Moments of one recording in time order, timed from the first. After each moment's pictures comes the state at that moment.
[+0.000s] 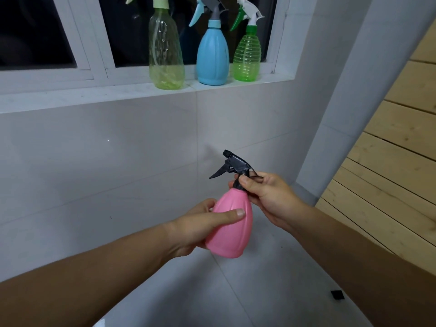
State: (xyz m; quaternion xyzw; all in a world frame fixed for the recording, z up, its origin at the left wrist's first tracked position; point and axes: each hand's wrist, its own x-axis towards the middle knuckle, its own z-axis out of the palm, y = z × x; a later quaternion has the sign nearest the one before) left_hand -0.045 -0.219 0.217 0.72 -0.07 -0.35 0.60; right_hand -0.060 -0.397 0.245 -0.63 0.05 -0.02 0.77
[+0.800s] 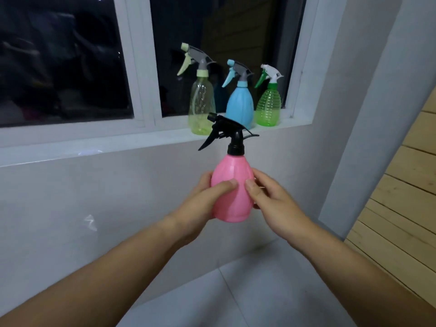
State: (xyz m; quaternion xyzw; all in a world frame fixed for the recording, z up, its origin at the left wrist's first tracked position) left_hand -0.031 -0.177 0.315 0.67 -0.14 -0.13 0.71; right_hand -0.061 -0.349 0.317 -0.79 -0.10 -0.12 0.59
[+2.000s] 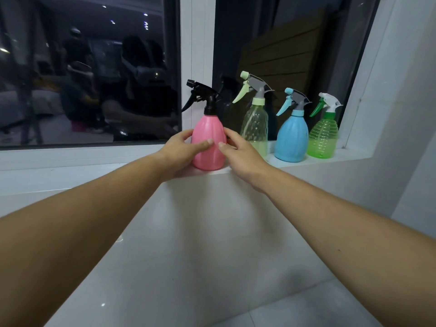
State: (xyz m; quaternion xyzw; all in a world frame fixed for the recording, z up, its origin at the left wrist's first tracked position) left_hand 0.145 -0.033 0.404 0.76 -0.09 0.04 0.65; right_hand 0.106 -0.209 0.413 -0.82 -0.17 -0.11 0.54
